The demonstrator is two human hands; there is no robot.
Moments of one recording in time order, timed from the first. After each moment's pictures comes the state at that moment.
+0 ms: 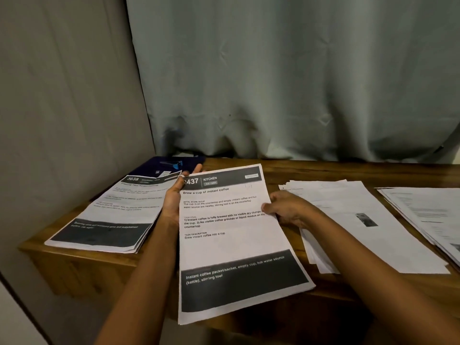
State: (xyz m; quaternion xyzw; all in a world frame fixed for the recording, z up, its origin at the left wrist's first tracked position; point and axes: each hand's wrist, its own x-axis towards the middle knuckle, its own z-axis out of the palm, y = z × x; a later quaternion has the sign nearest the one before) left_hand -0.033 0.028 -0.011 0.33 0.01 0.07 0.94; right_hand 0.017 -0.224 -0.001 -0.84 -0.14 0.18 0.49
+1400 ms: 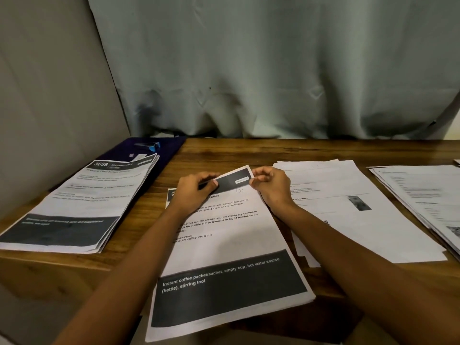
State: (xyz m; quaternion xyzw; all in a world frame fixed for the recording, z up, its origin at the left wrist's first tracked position) left_hand 0.005 -0.014 -0.039 0.90 -0.04 0.21 0.38; right_hand 0.051 -0.210 -0.041 -0.79 -0.09 -0.11 0.60
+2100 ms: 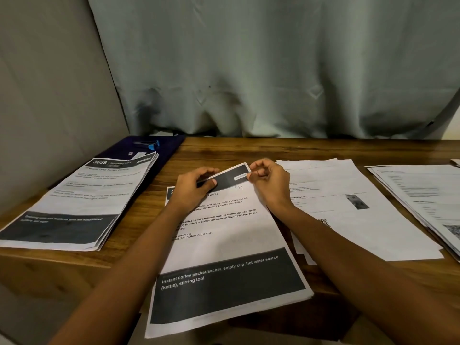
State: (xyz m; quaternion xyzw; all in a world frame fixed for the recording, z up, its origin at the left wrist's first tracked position) left_hand 0.006 -0.012 -0.041 0.88 -0.05 0.22 0.42; right_hand 0.049 -0.207 -0.040 -0.79 -0.13 -0.19 0.57
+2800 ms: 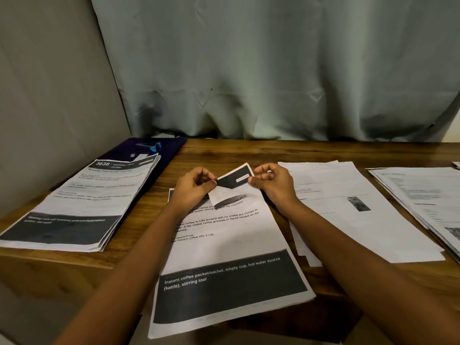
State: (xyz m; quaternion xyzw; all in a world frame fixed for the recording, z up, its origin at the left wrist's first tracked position) left_hand 0.008 -0.011 -0.043 0.81 0.00 0.18 0.56; right_hand 0.051 -0.220 -0.035 -0.77 -0.12 -0.07 0.63
